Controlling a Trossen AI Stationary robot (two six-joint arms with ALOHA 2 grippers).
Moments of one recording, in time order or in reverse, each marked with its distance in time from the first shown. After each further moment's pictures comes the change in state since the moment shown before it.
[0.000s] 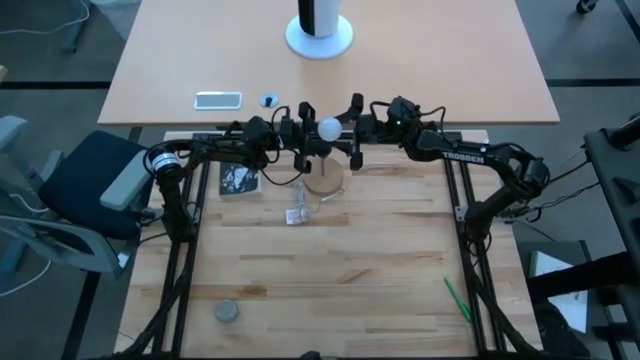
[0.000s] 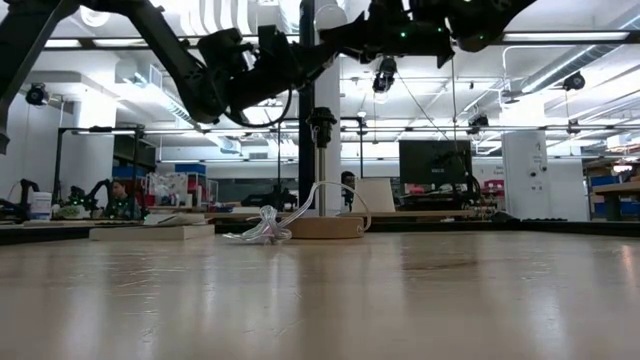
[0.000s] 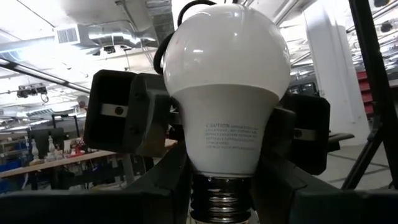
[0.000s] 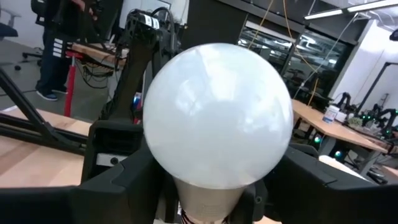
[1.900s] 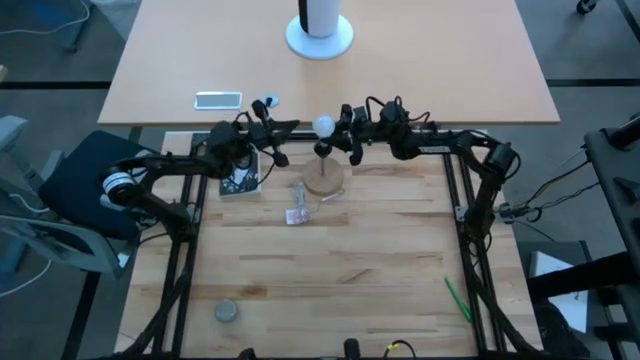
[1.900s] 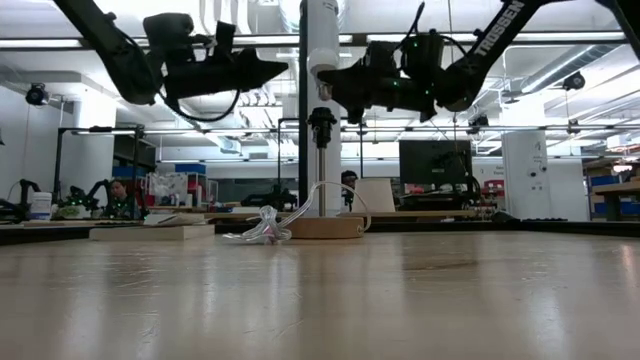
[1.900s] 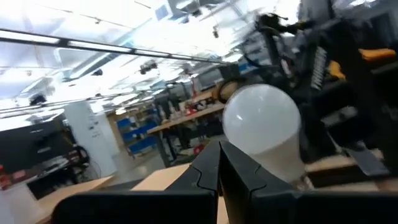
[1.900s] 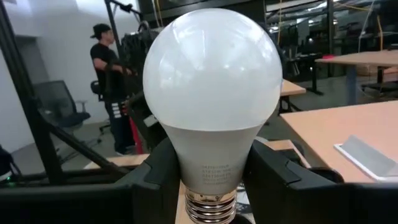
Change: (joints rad) left arm 0.082 -0.399 -0.361 -0.235 -0.319 0.377; right arm -0.129 0.286 -0.057 0.460 -0.258 0.581
